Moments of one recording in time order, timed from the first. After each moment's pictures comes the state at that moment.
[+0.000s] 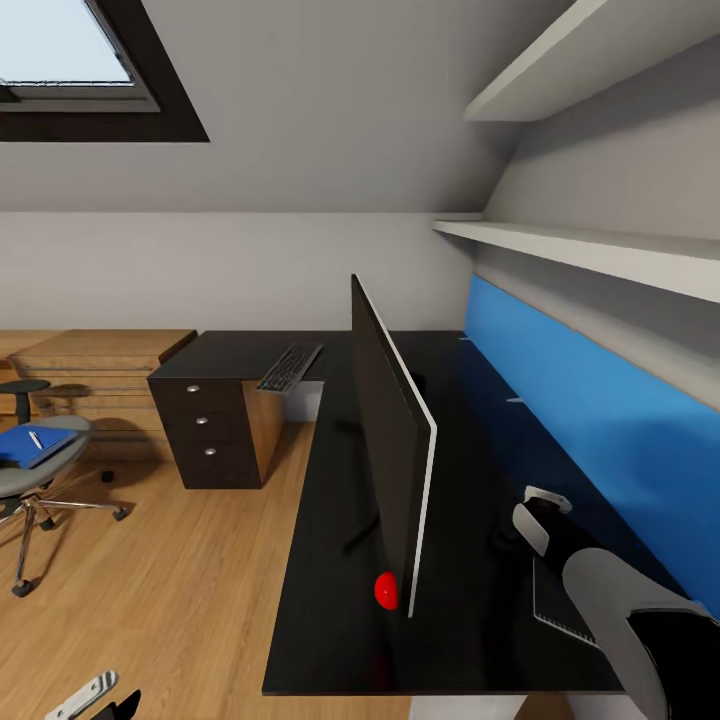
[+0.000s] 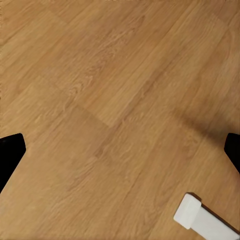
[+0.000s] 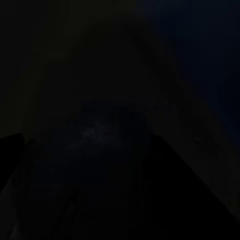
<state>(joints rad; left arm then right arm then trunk) -0.06 0.21 0.27 -0.81 0.56 0.17 -0.03 -0.91 -0.13 0.06 -0.28 -0.42 0.33 -0.33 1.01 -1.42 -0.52</state>
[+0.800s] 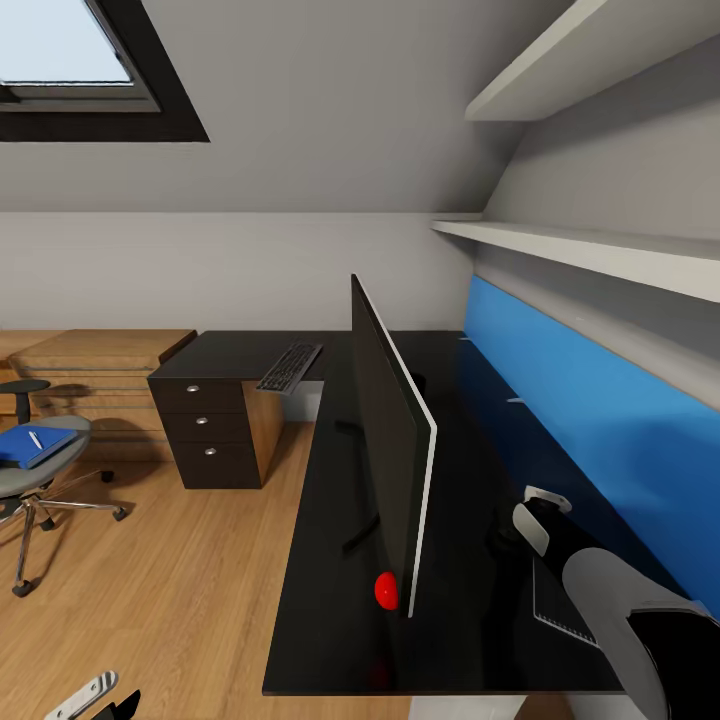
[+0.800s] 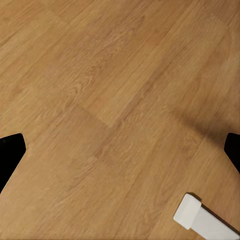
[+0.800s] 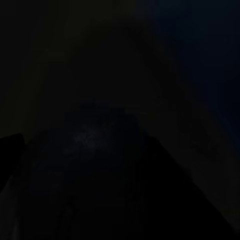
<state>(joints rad) -0.06 0.21 0.27 -0.81 0.56 0.17 -0.03 -0.91 -0.13 0.06 -0.28 -0.43 0.33 -0.33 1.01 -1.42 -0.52</state>
